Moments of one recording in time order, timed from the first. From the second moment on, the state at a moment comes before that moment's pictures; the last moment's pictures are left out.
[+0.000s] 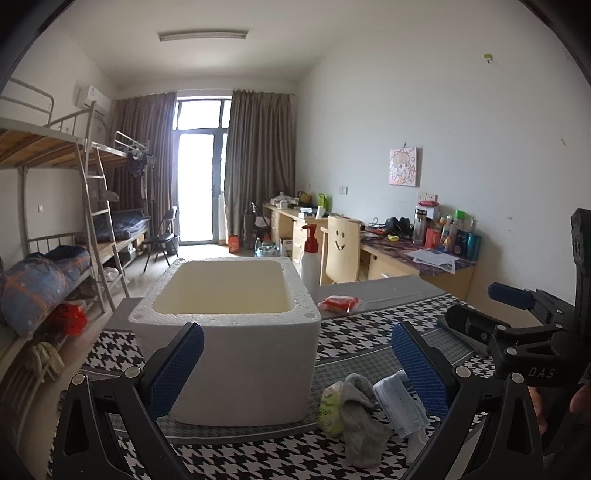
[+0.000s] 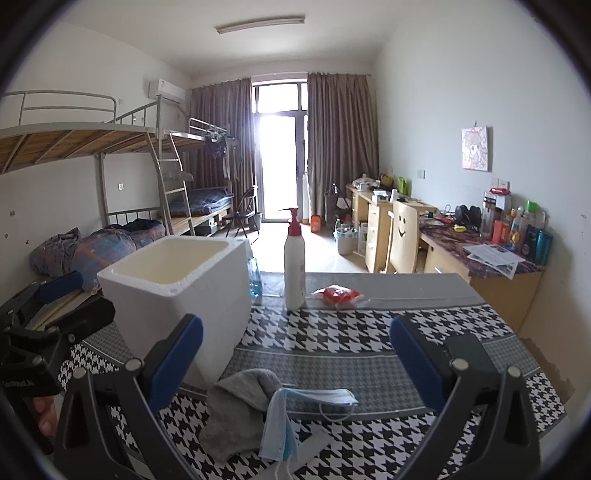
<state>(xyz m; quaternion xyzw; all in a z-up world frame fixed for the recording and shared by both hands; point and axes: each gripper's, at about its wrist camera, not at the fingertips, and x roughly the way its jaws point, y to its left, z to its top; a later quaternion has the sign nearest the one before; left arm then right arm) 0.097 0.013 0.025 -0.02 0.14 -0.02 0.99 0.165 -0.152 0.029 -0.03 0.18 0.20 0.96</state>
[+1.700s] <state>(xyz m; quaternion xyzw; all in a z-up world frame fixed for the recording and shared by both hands) 0.156 -0.020 -0.050 -0.05 0.29 -0.11 0.95 0.187 -0.173 -0.034 -0.03 0.28 0.18 0.94</state>
